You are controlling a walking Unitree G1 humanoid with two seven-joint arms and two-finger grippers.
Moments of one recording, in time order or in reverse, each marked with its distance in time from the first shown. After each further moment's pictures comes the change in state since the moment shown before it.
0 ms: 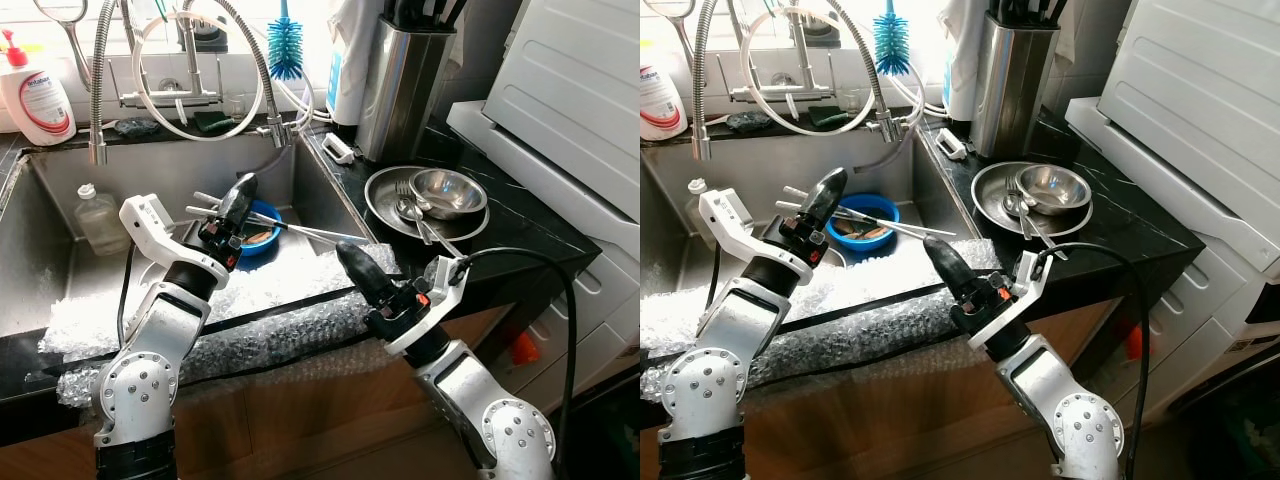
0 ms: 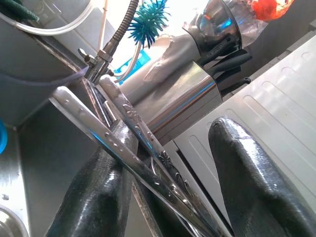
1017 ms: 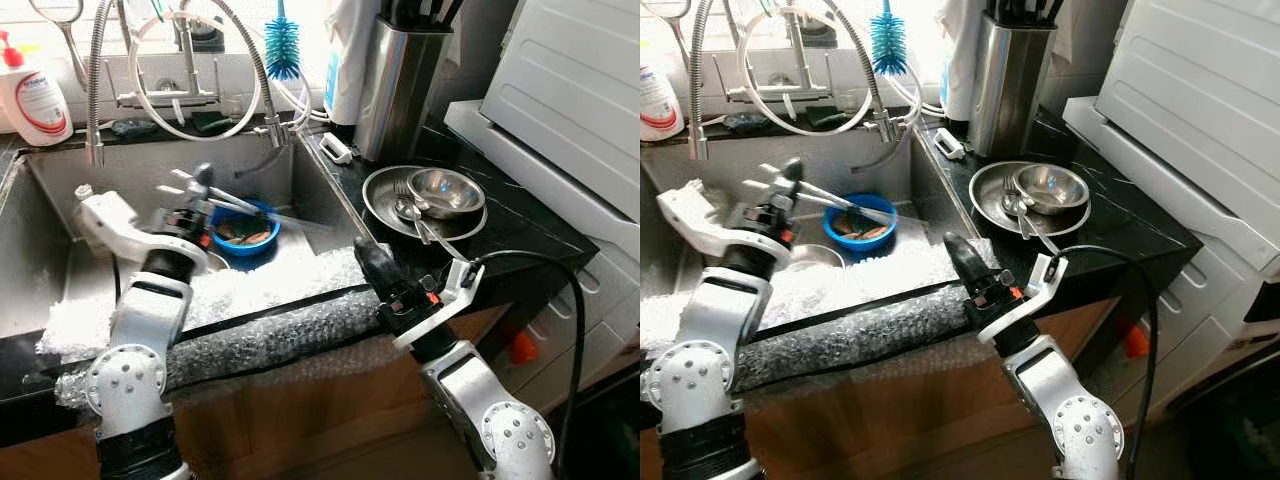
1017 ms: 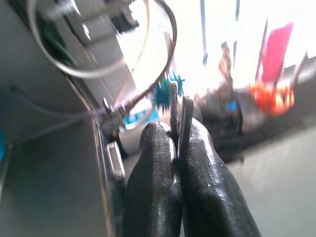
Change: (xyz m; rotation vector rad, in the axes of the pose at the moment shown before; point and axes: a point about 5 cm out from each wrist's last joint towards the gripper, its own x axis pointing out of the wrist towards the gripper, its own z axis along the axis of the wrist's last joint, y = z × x) left arm 0.004 0.009 0.033 -0.278 -0.243 0.146; right arm -0.004 -0.006 0.011 -0.015 -0.108 -0.047
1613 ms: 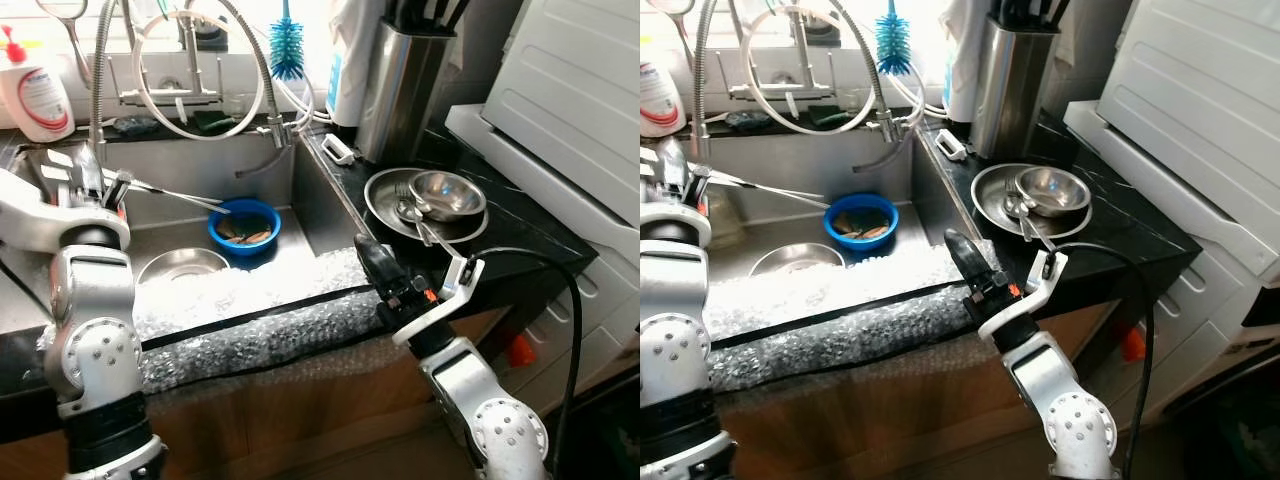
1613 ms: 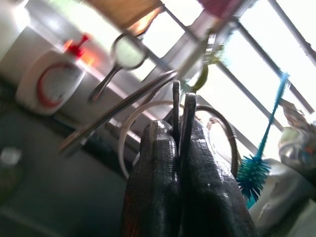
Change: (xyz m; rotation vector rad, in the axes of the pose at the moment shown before) left arm 0.011 -0.026 0.045 0.692 -0.335 0.053; right arm 0.013 -0.003 0.009 -0.325 -0.004 -0.125
